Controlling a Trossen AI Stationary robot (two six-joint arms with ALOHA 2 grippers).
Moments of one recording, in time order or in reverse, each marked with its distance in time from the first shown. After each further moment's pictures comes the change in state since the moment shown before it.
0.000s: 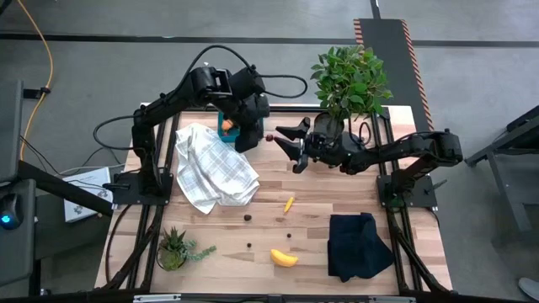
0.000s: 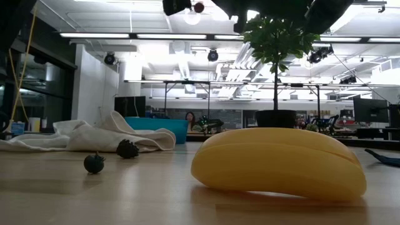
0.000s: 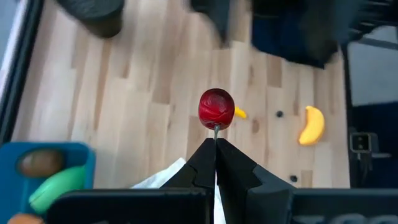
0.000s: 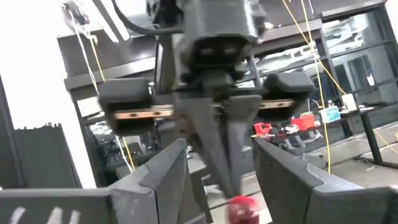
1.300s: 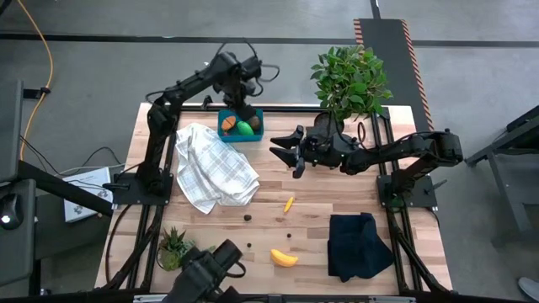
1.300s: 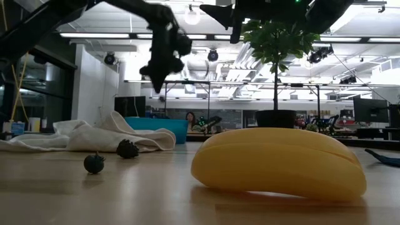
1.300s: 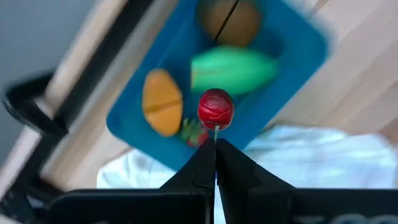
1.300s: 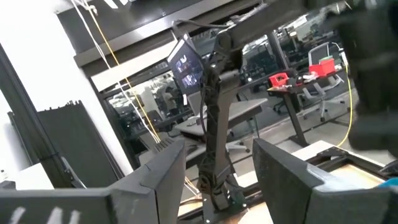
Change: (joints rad) left arm 0.406 0.251 -0.214 -0.062 -0.287 -0.091; right arm 0.003 -0.003 0.000 -0.172 -0.081 0.159
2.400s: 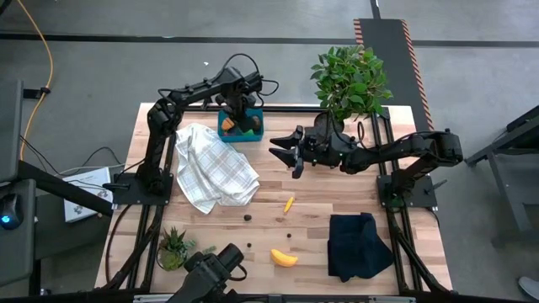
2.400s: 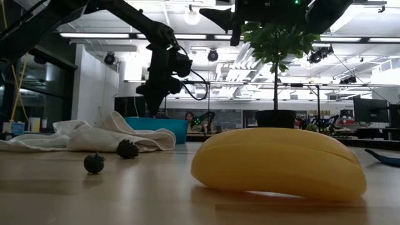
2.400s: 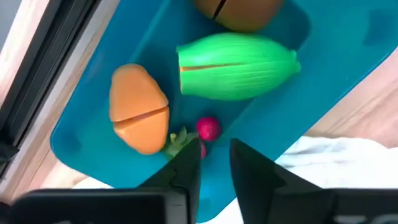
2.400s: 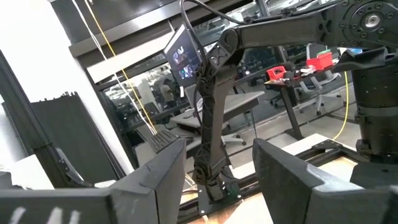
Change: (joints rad) left arm -0.010 -0.002 -0.251 0.189 0.019 0.001; right arm -0.014 0.000 0.000 -0.037 -0.016 -0.010
